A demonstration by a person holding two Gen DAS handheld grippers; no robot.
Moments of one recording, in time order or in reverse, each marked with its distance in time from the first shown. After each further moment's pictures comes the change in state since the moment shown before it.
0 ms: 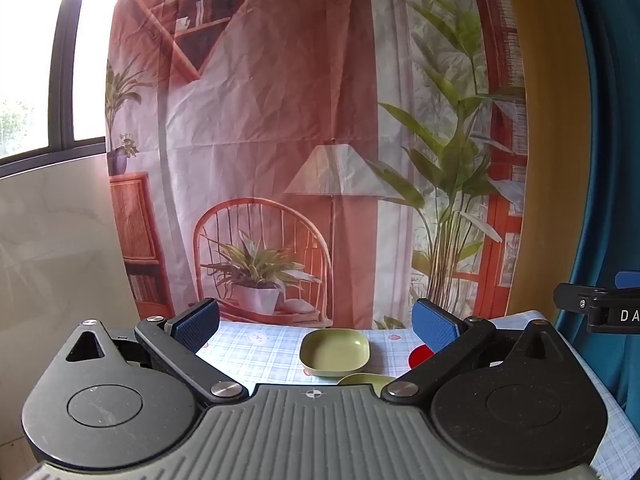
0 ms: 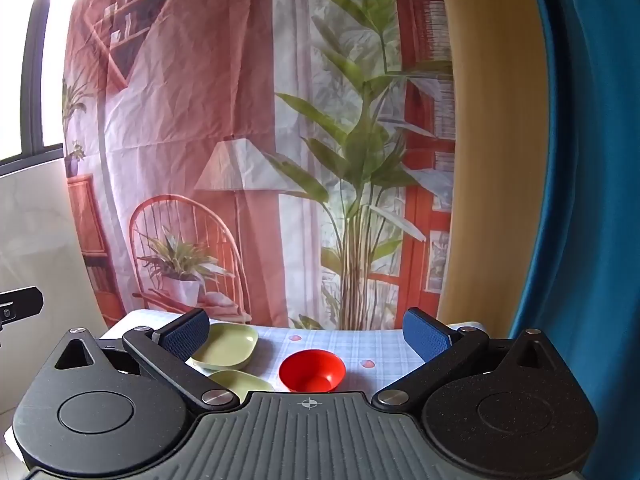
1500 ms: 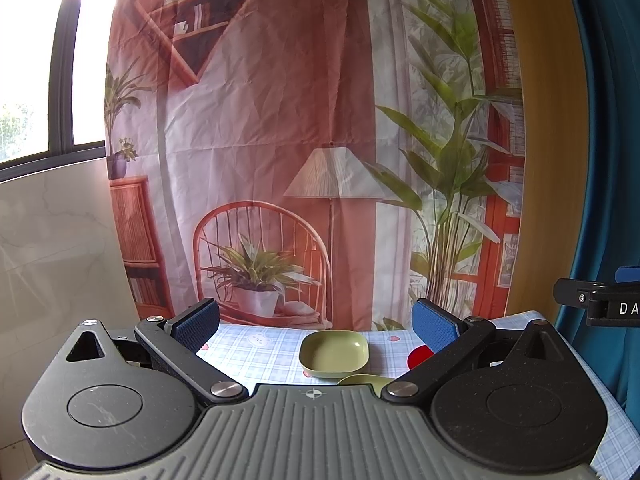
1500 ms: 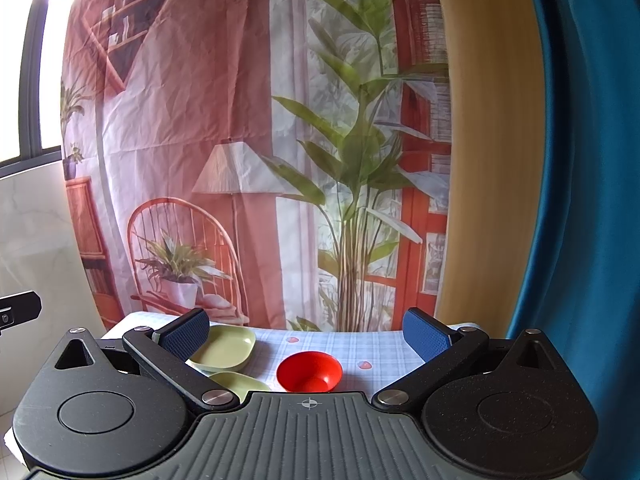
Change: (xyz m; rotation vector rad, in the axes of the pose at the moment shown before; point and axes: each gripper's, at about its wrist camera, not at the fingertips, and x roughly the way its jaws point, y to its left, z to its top) left arm -0.004 0.000 0.001 0.011 -0.006 -0.002; right arm -0.003 -0.001 0.000 0.002 -0.005 0.001
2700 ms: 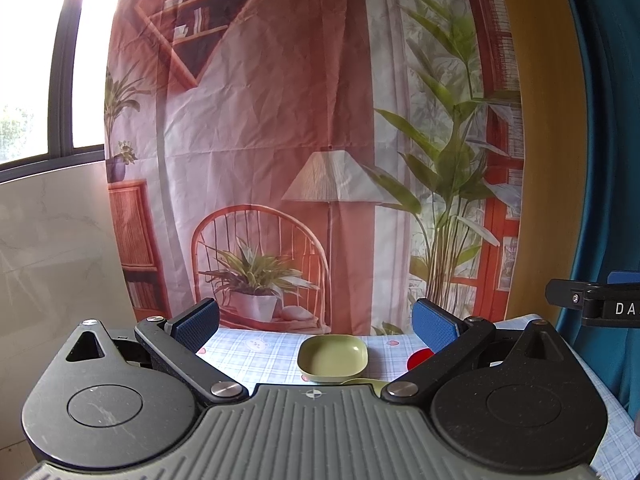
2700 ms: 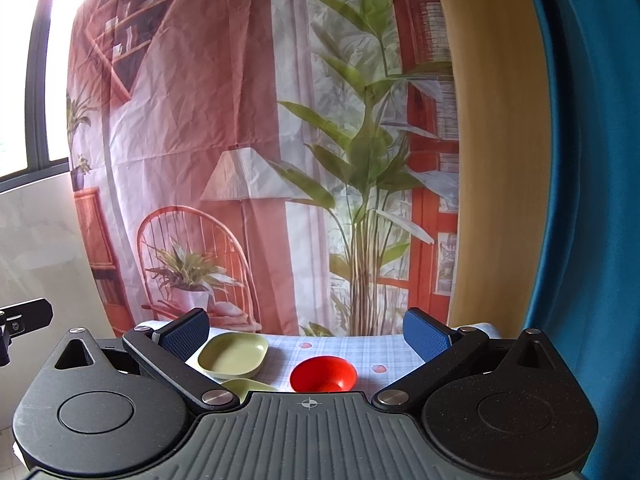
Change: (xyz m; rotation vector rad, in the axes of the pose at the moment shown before) left arm 0.004 -0.001 -0.010 0.002 -0.029 0.005; right arm 0.007 0.002 -0.007 0.031 -0.028 0.036
